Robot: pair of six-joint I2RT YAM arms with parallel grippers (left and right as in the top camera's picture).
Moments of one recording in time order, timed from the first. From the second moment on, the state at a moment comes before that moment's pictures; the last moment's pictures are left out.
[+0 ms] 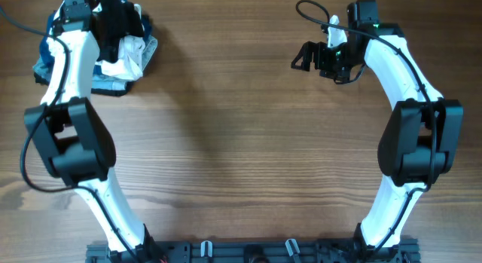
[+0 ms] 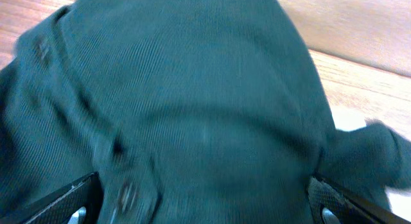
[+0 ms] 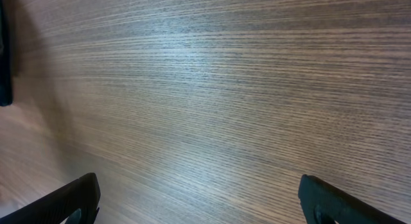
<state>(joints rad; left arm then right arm) 0.17 2.17 1.85 -0.50 -0.09 -0.11 0.03 2.10 1.67 -0.88 -0.49 0.13</state>
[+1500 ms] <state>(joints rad) 0.11 1.67 1.81 -0.83 0.01 -0.23 0.03 1.42 1.67 -0.99 -0.44 -0.09</state>
